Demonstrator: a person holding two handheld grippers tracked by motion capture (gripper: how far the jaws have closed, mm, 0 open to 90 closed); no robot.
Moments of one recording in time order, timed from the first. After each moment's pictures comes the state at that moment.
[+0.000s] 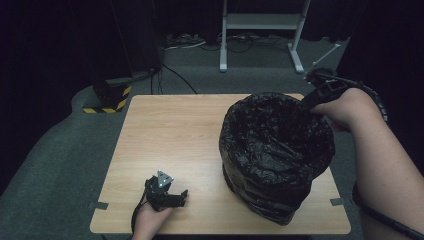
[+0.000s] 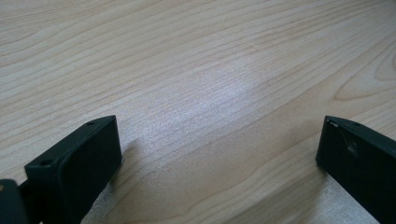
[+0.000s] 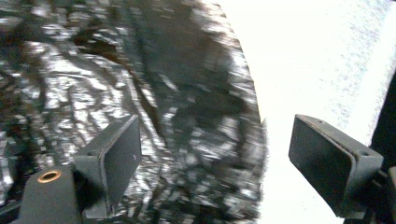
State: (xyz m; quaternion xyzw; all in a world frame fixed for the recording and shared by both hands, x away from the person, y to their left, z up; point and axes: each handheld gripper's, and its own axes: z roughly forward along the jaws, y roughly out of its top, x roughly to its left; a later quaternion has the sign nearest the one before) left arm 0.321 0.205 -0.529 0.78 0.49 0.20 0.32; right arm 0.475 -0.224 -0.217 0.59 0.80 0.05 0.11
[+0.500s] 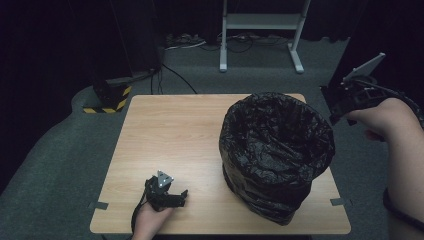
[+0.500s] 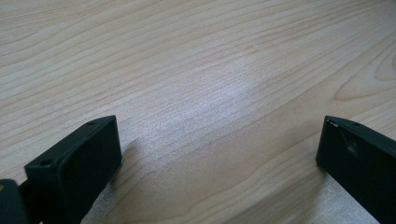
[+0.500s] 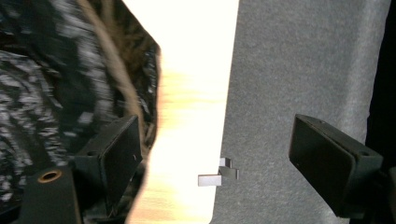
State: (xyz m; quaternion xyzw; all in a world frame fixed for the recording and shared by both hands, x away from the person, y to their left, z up) left arm 0.321 0.205 -0.529 0.78 0.49 0.20 0.32; right arm 0.467 -0.307 -0.231 0.65 0.75 0.05 0.11
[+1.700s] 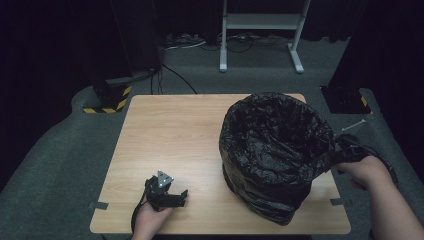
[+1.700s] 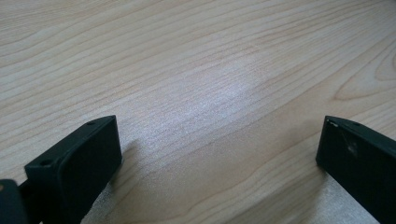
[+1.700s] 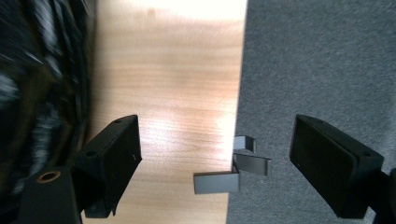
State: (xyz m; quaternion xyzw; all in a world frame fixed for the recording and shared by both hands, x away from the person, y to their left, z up) left arm 0.322 0.205 -0.529 0.78 0.49 0.20 0.32; right arm 0.436 -0.347 -0.414 0.67 0.74 0.02 0.04
